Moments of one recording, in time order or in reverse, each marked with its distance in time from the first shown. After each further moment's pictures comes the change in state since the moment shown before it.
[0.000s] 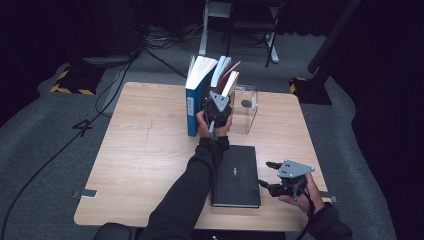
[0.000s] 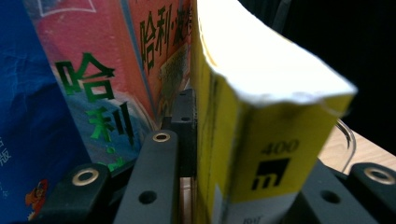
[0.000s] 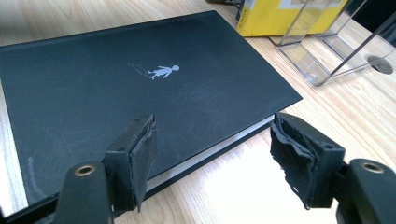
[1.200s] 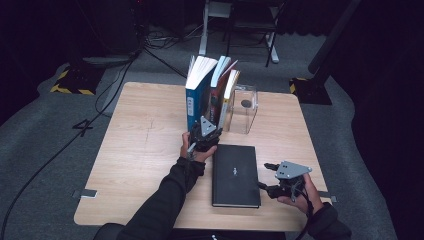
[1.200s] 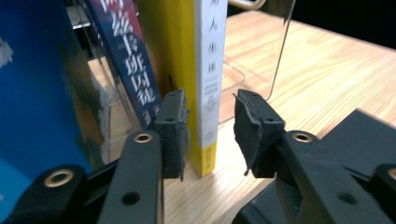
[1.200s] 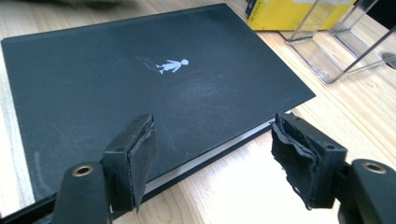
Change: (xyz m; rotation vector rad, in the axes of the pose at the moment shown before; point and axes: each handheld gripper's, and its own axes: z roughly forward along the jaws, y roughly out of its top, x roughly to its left) left arm 0.033 -0.072 -0.036 0.207 -0.250 0.161; right arm 0.003 0.000 0.004 0.021 0.020 -0.011
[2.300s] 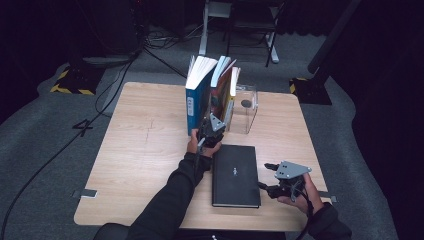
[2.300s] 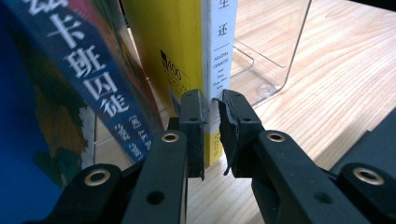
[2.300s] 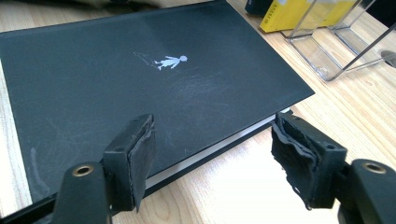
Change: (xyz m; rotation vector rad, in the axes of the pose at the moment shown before) left arm -0.006 0.009 0.037 0.093 0.037 0.037; right arm 0.000 -0.001 0.000 0.013 -0.001 -0.006
